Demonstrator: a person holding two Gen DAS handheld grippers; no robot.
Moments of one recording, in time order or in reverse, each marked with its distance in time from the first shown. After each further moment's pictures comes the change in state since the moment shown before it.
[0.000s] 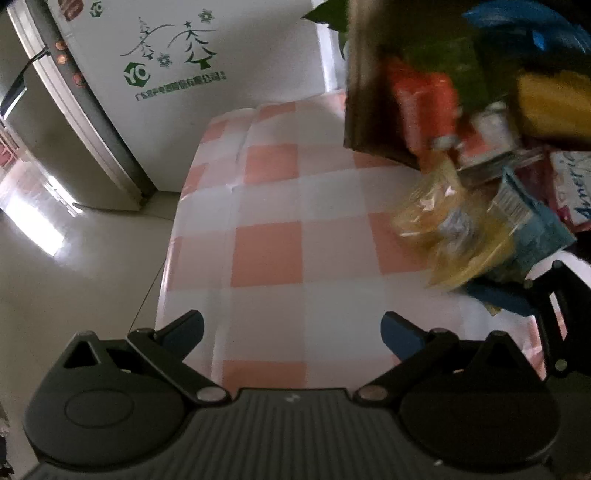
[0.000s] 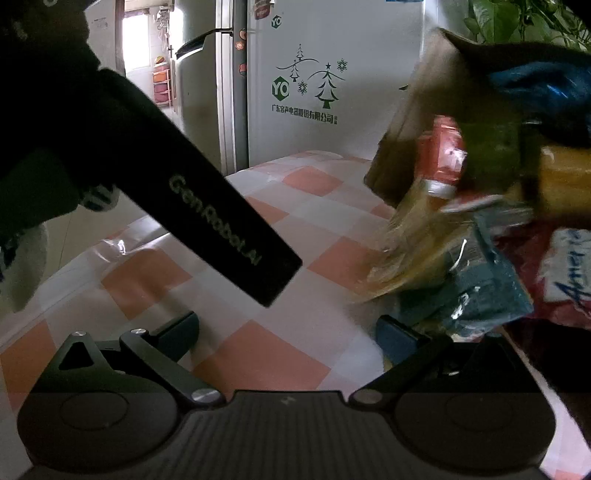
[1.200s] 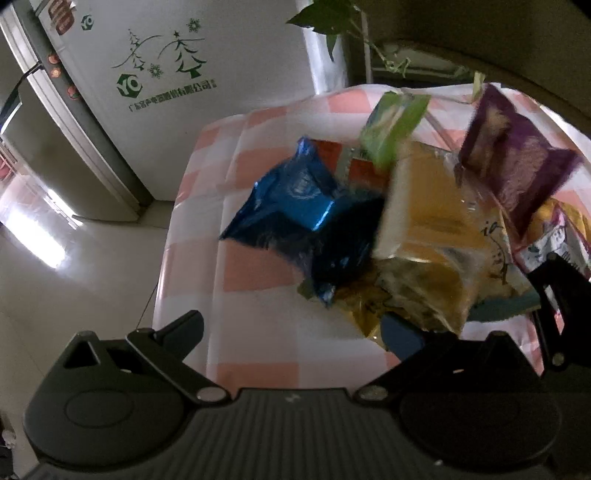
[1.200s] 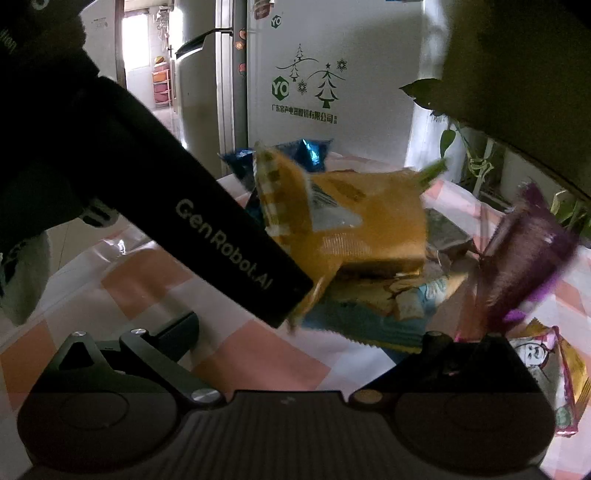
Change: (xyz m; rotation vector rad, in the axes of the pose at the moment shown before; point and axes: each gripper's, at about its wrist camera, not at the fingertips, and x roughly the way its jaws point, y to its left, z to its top) left arm -0.002 -0.010 -0.001 0.030 -0.028 0.011; right arm 0.002 -0.001 -0.002 0.002 0.001 0.000
